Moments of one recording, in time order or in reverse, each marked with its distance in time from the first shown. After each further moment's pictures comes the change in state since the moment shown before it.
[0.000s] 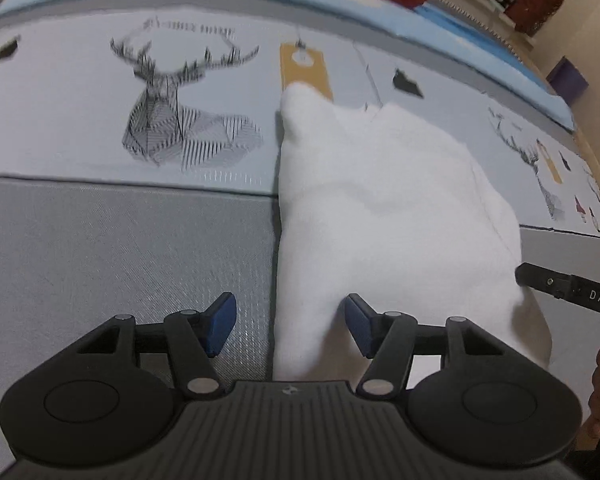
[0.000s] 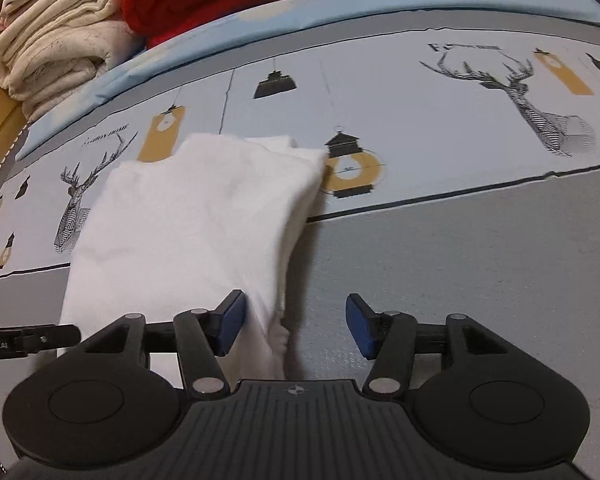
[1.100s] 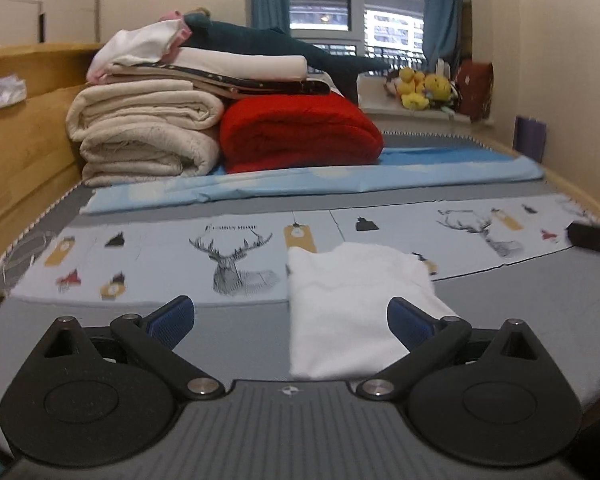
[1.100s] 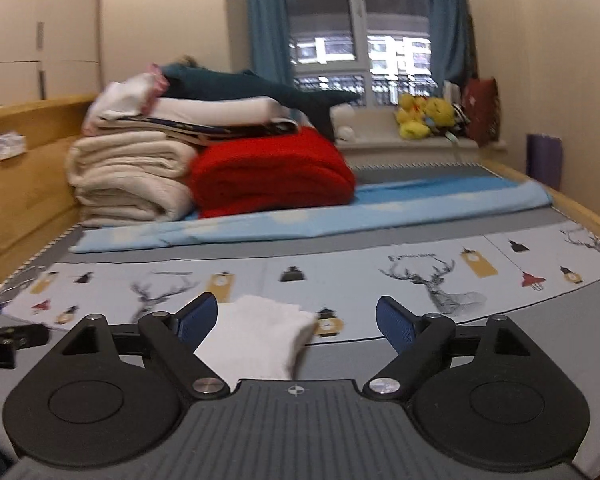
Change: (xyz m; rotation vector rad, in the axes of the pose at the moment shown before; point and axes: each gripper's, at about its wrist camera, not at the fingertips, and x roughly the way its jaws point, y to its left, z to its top) left arm -0.236 -0.091 -0.158 0.199 -0.563 0.203; right arm -0.253 0.018 -0.118 -0.179 -0.601 -0.011
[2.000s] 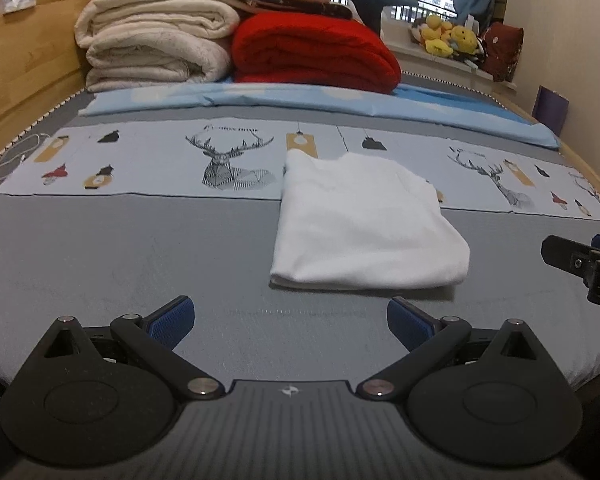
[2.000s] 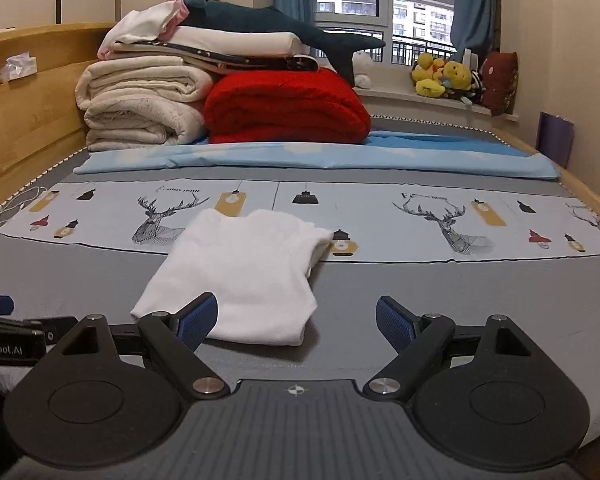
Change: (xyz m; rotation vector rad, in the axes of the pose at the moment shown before) left arm 0.042 -0.012 -0.054 -0.107 0.227 0.001; right arm 0.012 0.047 -0.060 -0.096 0.170 -0.034
